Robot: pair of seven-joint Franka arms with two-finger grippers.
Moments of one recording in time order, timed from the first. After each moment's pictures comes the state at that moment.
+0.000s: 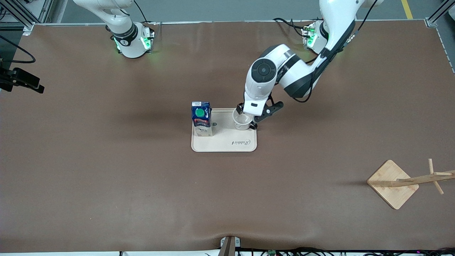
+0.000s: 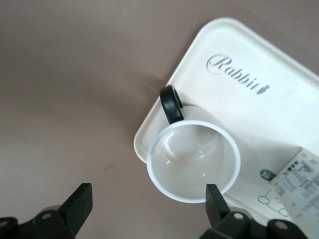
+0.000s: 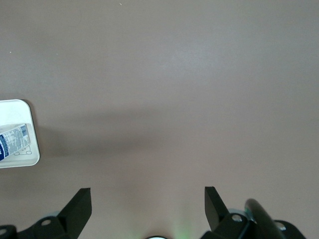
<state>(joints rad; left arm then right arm) -0.24 0.48 -0.57 -1.83 0.13 2.13 -1.40 -0.05 0.00 -0.05 -1.51 0.00 1.45 -0.02</state>
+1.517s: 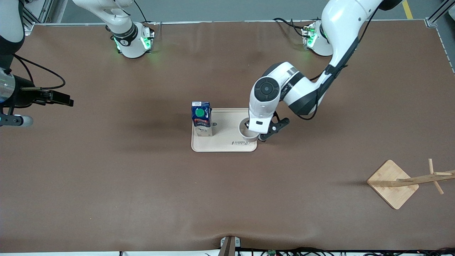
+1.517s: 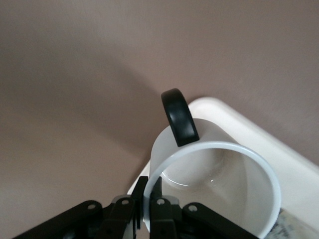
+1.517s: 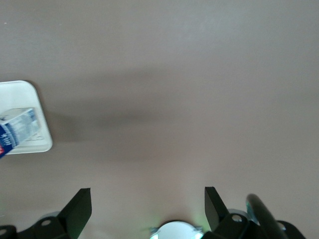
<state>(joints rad) -0.20 0.55 -0.53 -1.64 0.27 2.03 -1.39 0.00 0.14 -0.04 -1.51 0.09 1.40 0.07</state>
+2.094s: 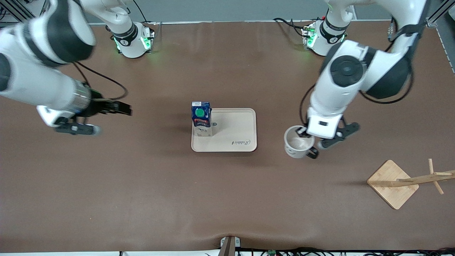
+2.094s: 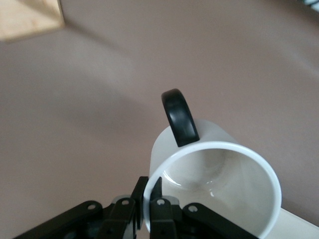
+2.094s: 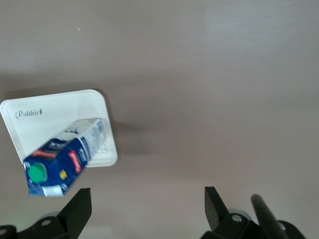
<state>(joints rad) 0.06 0.30 -0.52 -1.63 0.27 1.93 -0.97 0.29 0.22 -0.03 -1.59 0.19 1.65 0.35</state>
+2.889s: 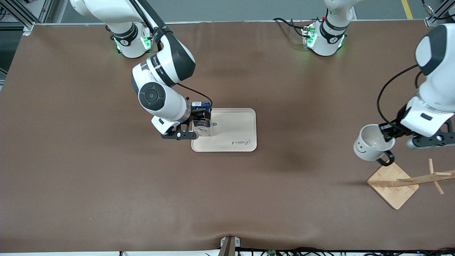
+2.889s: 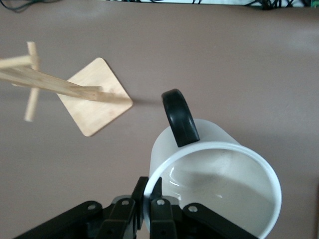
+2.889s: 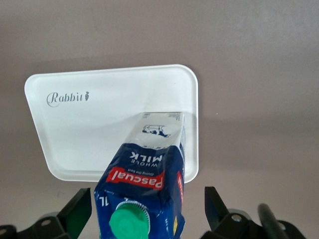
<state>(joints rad) 0.43 0.17 -0.52 -1.65 0.19 1.93 -0.17 0.59 0.45 -0.03 -1.59 0.27 1.92 0.50</state>
